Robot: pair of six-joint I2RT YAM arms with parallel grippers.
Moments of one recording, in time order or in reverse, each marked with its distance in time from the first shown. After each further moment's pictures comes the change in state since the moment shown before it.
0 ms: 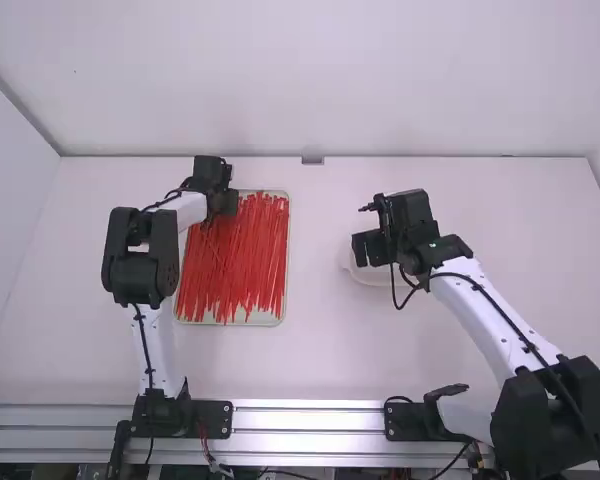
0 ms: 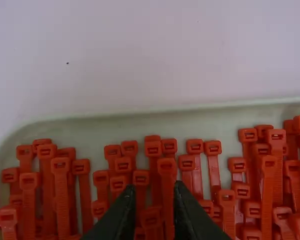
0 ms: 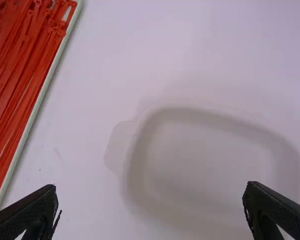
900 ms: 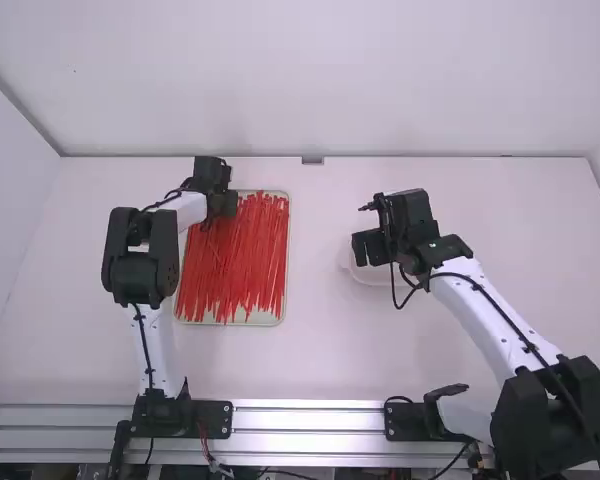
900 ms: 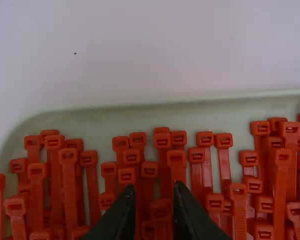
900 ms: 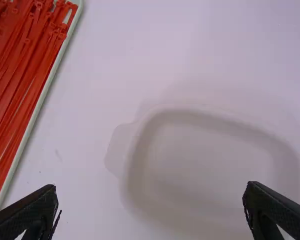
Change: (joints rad) left arm 0.000 0.000 0.000 -0.019 -0.026 0.000; right arm 0.000 0.000 0.000 0.010 0.000 -0.003
